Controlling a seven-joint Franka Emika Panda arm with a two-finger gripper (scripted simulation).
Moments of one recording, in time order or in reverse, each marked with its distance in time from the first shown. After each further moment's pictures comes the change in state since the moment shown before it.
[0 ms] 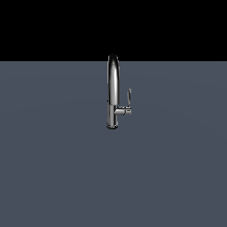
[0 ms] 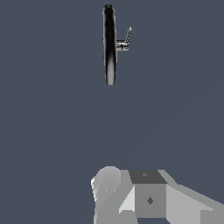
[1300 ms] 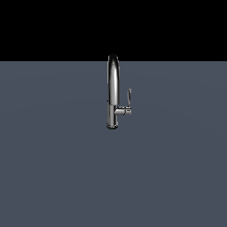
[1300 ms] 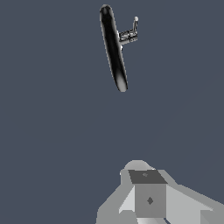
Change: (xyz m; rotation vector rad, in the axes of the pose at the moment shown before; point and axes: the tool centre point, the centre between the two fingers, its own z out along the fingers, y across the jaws) arm 0.075 -0.005 0.012 0.173 -0.178 0.166
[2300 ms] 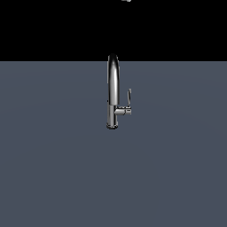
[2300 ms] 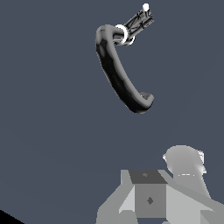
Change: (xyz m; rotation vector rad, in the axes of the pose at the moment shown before) arm 0.120 -0.003 0.024 0.283 -0.288 0.266
